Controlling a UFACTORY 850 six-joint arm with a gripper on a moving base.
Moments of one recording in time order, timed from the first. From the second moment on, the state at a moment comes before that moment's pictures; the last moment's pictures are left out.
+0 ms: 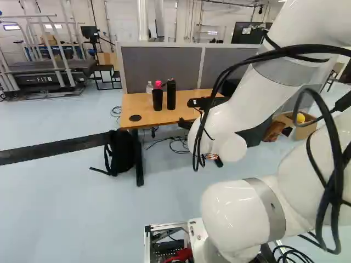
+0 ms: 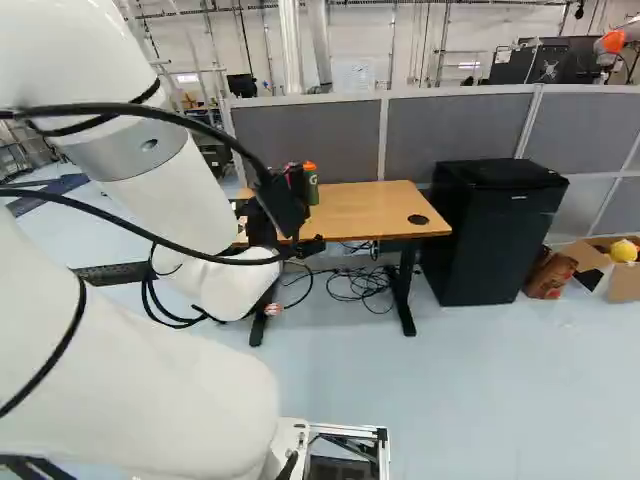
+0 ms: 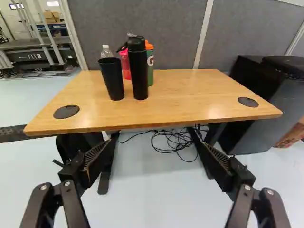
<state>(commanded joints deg) 0.0 16.0 -5.0 0.0 50.0 0.0</state>
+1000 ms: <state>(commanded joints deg) 0.0 16.0 -5.0 0.0 50.0 0.0</state>
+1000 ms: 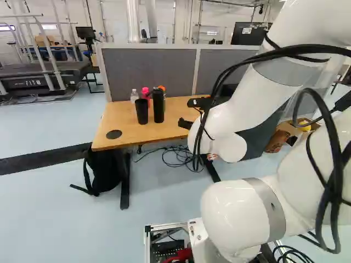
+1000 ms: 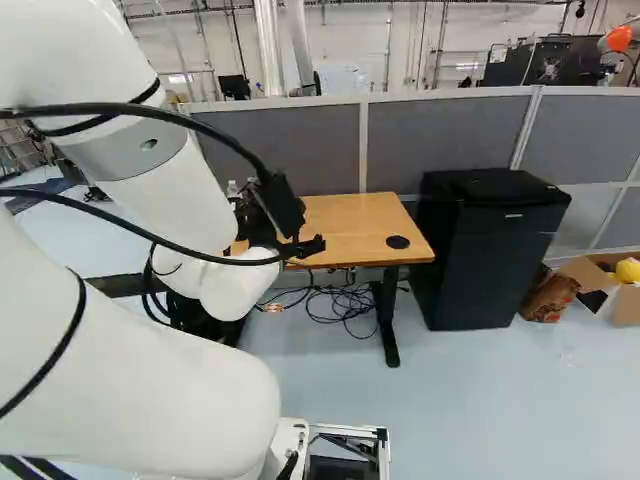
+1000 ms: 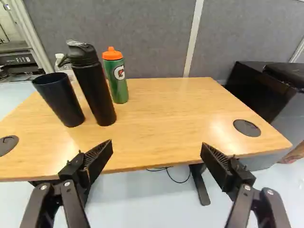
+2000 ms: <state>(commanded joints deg) -0.6 15.1 -5.8 0.0 50.0 0.0</state>
